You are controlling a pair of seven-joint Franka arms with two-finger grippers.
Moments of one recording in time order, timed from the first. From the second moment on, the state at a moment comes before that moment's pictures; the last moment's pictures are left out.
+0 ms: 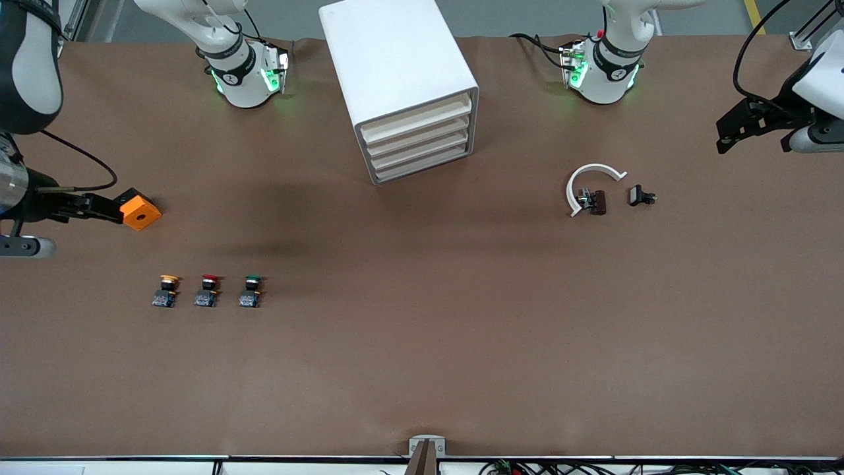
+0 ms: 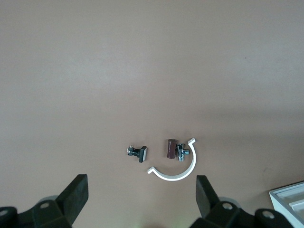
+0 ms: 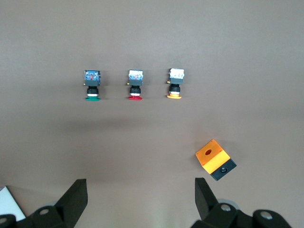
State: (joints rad) left arm -0.01 -0.12 -0.07 -1.65 0.05 1.54 -0.07; right arm 0.01 0.17 -0.07 -1.52 -0.03 1.56 -0.04
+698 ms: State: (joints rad) left arm -0.02 -0.06 -0.07 -1.59 0.04 1.56 -0.07; right arm -0.02 0.17 -0.06 -1.38 0.01 1.40 -0.04
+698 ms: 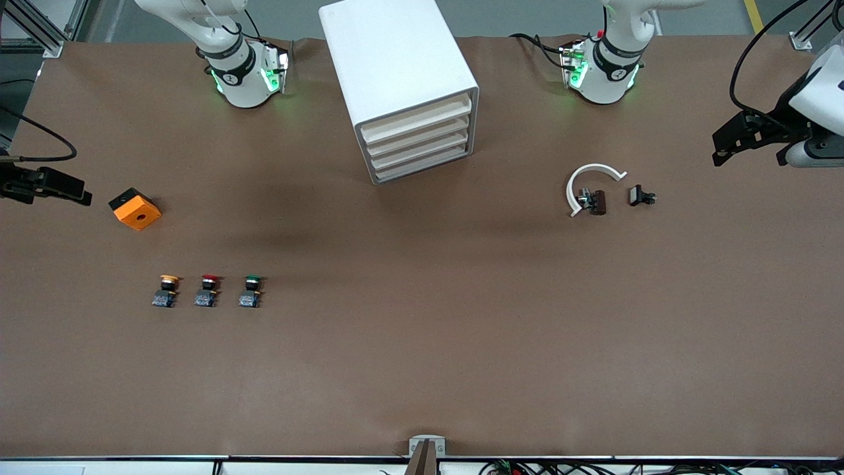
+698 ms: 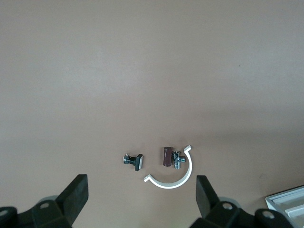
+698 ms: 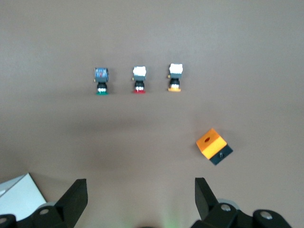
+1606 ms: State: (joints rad) left arm -0.02 -0.05 -0.07 -1.60 0.01 1.53 -0.15; right arm -0.02 0.01 -0.05 -1.46 0.01 1.41 -0.05
